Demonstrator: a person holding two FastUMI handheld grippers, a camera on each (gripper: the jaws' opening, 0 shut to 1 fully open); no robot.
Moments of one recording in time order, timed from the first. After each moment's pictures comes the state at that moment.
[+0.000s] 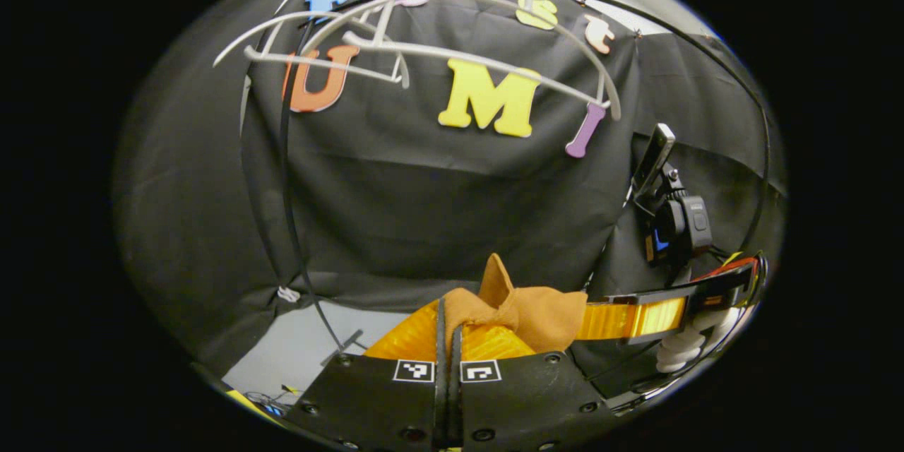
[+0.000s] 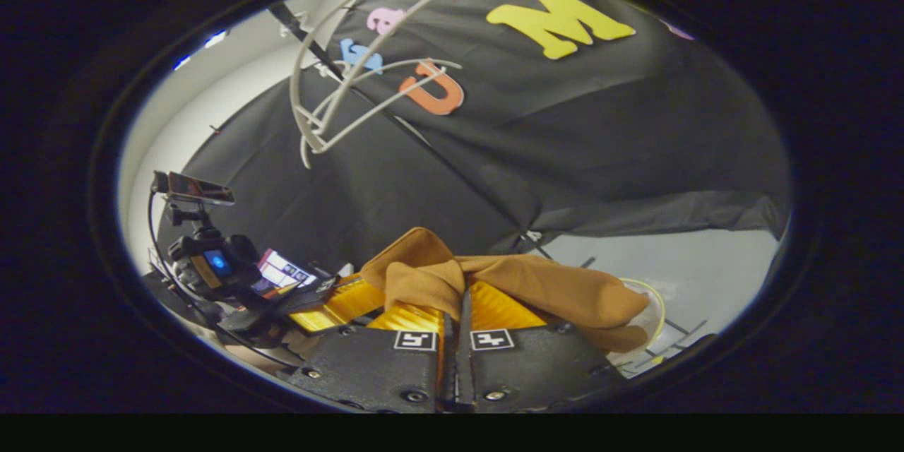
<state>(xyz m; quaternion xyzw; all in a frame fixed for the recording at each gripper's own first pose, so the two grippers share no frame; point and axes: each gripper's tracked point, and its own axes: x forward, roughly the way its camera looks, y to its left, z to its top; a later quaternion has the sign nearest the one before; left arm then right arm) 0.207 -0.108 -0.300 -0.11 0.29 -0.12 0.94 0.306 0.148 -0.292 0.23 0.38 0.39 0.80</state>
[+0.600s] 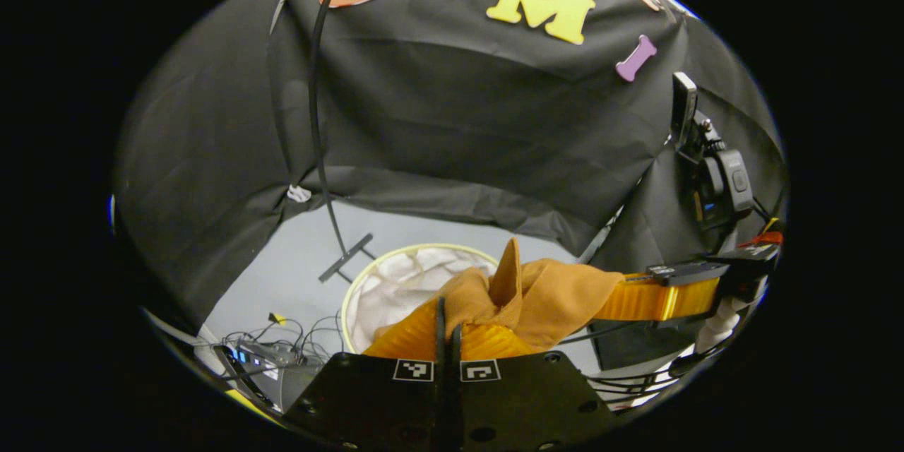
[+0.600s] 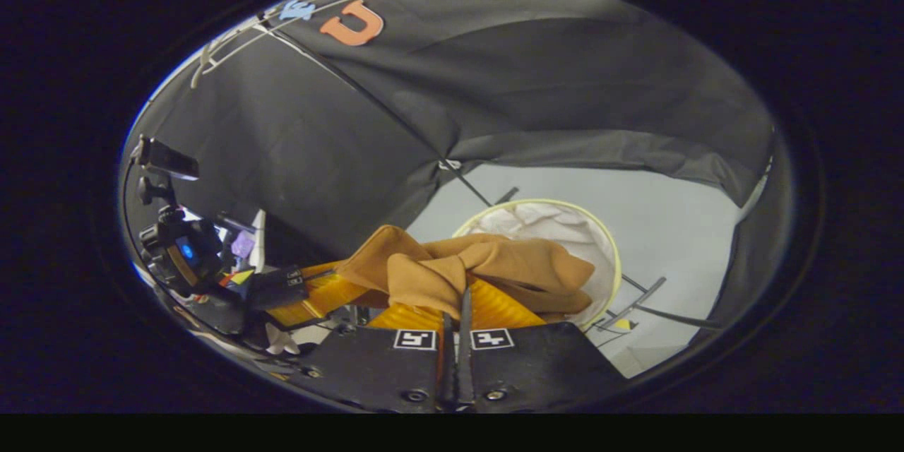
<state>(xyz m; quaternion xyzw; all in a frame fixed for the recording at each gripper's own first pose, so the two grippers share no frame) 0.140 -0.132 -0.476 -0.13 0.47 -0.07 0.87 0.269 0.130 -0.475 0.12 0.54 0.28 0.79</state>
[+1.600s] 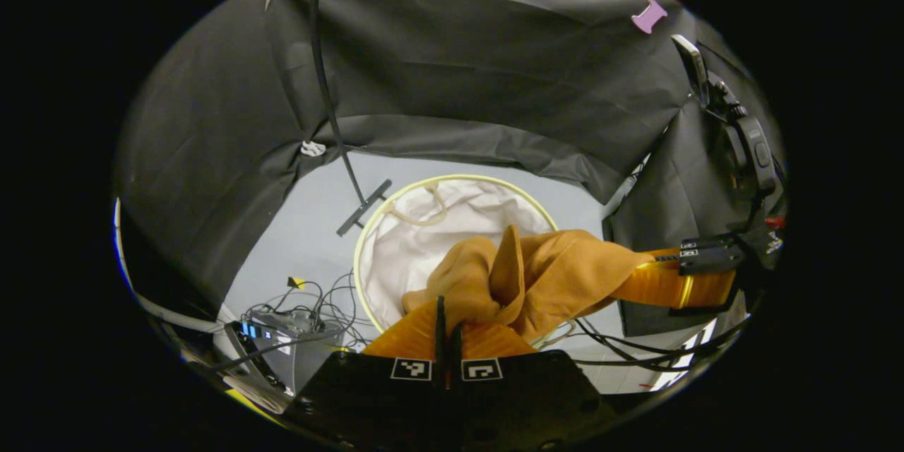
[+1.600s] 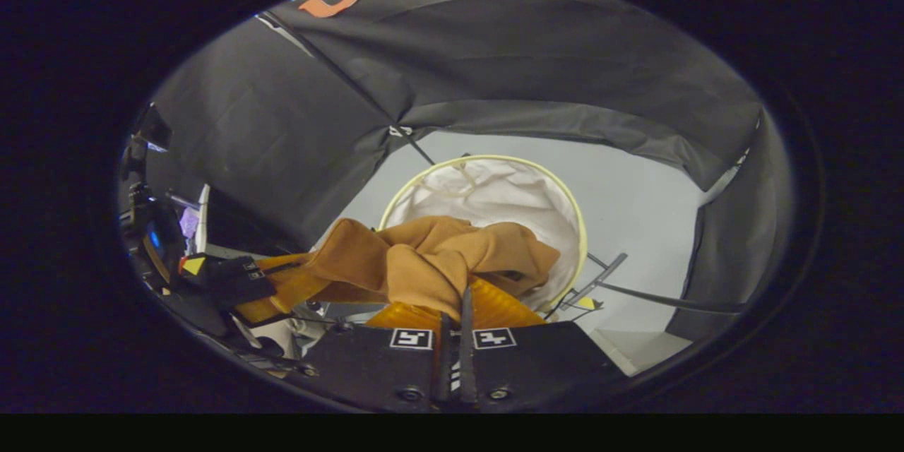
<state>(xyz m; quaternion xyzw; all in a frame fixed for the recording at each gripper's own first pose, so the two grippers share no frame) 0.104 -0.136 -0.509 -0.08 0.55 -0.06 0.83 0.248 0.108 -0.535 0.04 0.59 0.21 0.78</state>
